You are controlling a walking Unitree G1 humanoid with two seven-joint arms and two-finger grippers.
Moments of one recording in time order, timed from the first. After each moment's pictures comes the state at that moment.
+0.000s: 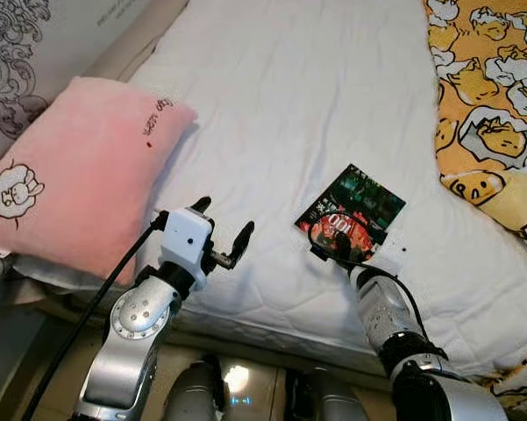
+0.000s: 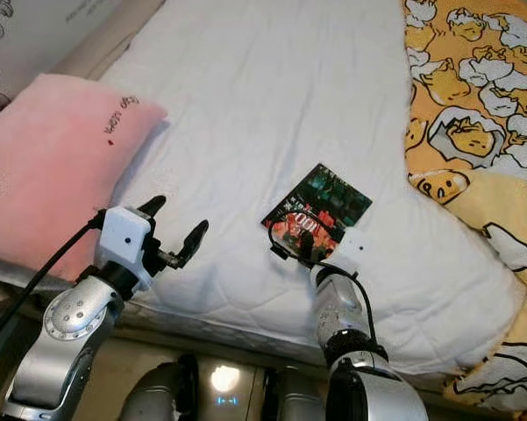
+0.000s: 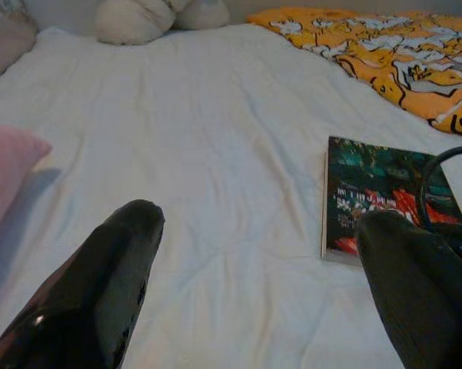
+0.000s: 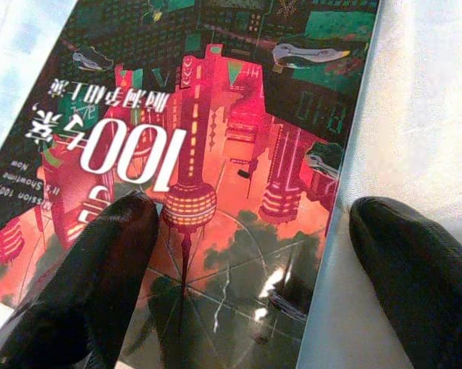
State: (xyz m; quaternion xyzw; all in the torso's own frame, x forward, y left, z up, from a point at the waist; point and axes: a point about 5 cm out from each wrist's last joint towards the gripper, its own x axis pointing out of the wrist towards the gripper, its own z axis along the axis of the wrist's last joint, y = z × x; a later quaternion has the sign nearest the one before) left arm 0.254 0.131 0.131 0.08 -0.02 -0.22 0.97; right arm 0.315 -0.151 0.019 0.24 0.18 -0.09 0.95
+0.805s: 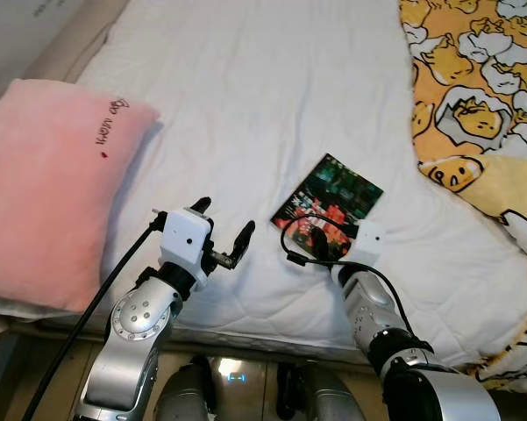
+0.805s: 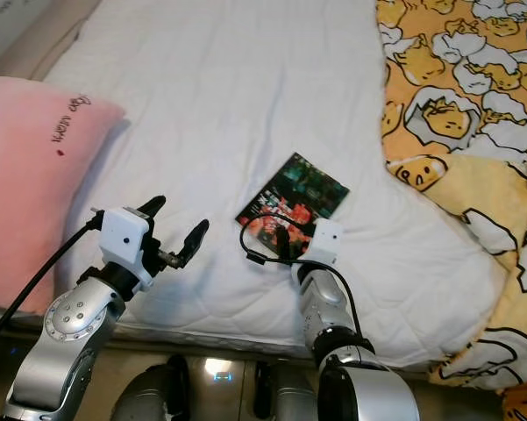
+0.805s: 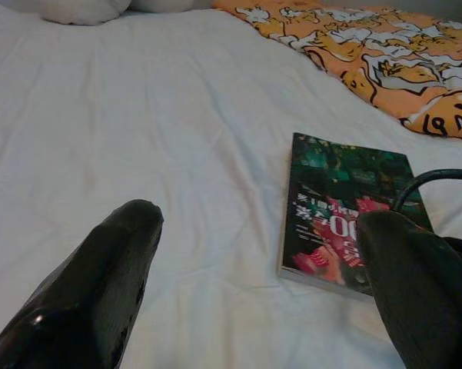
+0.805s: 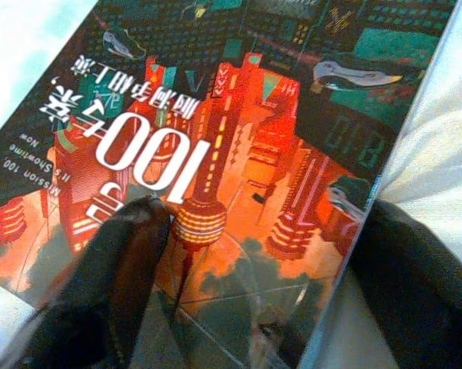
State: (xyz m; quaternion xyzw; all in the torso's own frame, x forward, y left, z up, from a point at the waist) left arm 0.254 0.129 0.134 0.07 -0.03 -0.22 0.97; right arm 0.321 -0.117 0.029 0.18 0.16 0.03 0.97
